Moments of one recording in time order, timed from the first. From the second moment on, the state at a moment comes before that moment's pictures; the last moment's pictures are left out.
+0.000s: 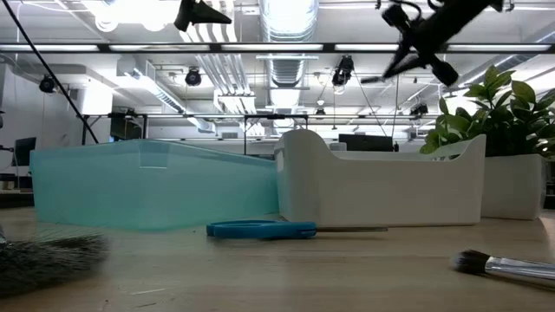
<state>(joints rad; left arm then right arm) 0.34 1.18 1.26 -0.31 -0.19 -0.39 -0.58 0.96 0.94 -0.54 0.07 0.98</state>
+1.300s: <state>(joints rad) 0.40 1.02 1.26 -0.16 -0.48 -0.21 -0.05 1.95 1.51 -0.10 -0.08 1.07</state>
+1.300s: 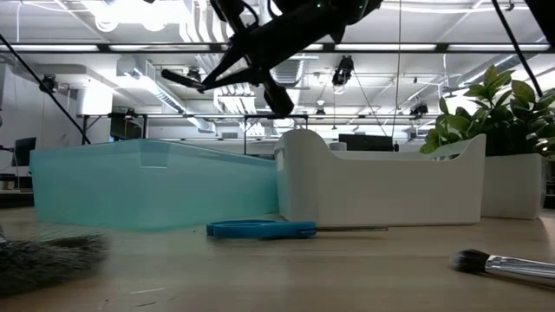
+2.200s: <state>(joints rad) 0.40 1.00 1.26 -0.21 -0.47 -0.21 -0.03 2.01 1.55 -0.12 -0.06 1.02</state>
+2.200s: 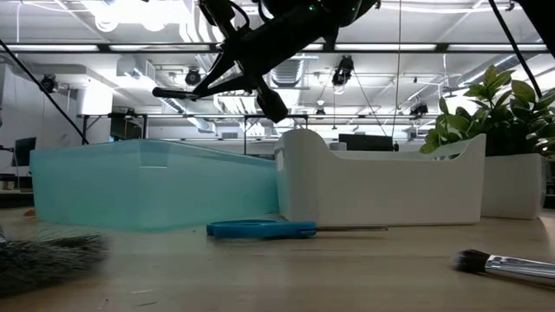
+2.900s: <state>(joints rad) 0.39 0.97 1.26 -0.42 -0.36 -0.21 -0.03 1.93 1.55 -0.12 -0.05 0.95</state>
